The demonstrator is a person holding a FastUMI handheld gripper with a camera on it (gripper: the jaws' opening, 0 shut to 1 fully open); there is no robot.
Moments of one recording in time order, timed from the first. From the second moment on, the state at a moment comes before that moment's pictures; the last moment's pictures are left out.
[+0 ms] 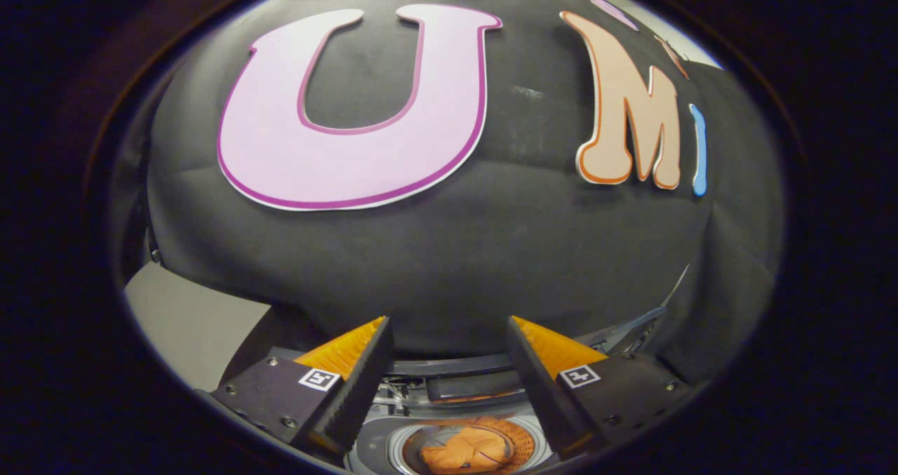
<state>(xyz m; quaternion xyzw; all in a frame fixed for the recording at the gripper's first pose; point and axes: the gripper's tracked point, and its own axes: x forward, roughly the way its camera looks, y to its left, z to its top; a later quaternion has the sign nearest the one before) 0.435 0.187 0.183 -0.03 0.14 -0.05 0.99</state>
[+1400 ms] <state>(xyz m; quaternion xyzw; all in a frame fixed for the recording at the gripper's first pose) 0.321 0.201 0.092 -0.01 0.14 -0.01 0.99</state>
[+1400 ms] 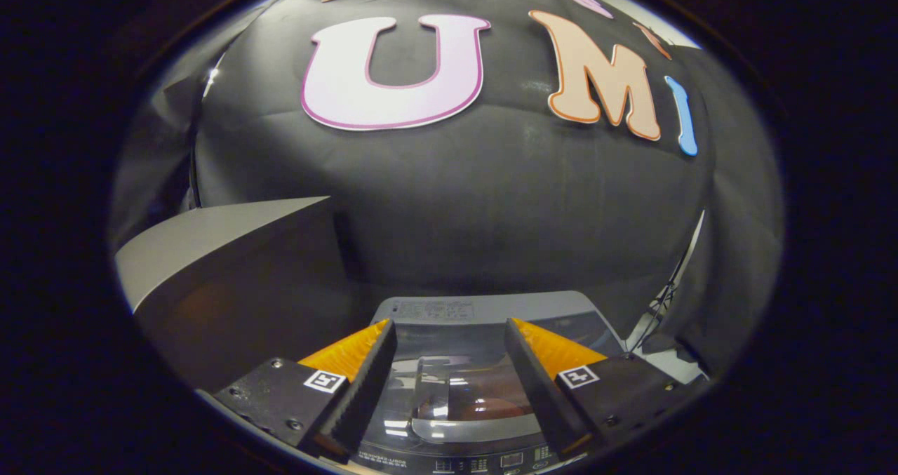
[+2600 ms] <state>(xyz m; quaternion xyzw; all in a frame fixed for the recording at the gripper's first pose) 0.235 0.089 0.126 0.02 0.02 -0.03 1.00</state>
